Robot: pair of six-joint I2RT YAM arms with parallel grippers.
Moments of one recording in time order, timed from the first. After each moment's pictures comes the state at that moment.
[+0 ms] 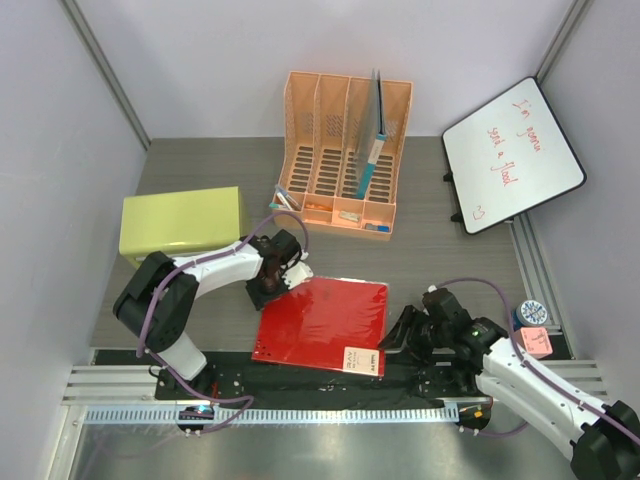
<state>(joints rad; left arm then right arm) -0.68 1.63 0.91 -0.80 -0.02 0.37 0.60 0.59 0.16 -0.59 -0.39 1.16</state>
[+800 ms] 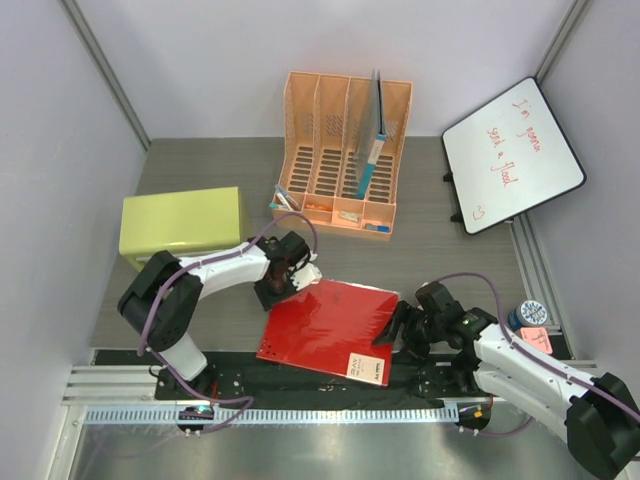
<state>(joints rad) -0.73 1.65 0.94 -0.79 -0.01 0.34 0.60 0.76 0.19 -0.50 -0.42 1.18</state>
